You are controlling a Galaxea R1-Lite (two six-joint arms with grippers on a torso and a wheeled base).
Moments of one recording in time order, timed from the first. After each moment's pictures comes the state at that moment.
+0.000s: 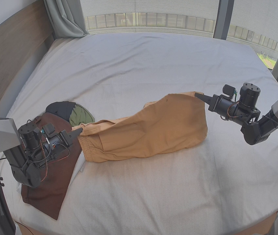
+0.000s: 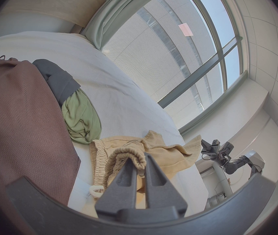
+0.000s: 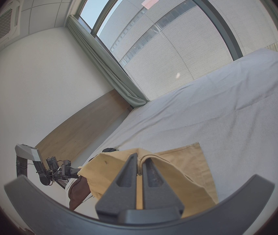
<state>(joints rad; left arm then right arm) -0.03 2.20 -0.57 -1.55 -0.54 -0.64 0.15 2.16 -1.11 -1.08 0.60 0.42</state>
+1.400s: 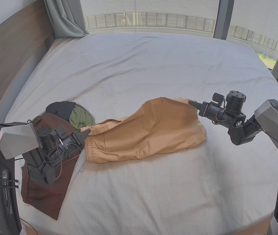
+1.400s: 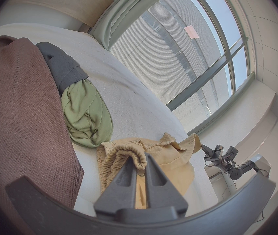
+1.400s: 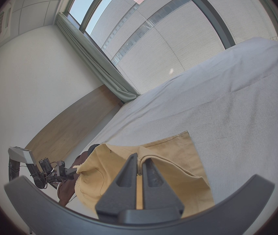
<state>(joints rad) -0.09 2.41 -0.77 -1.55 -0.42 -0.66 0.14 2.40 -1.35 -1.02 0.57 0.43</state>
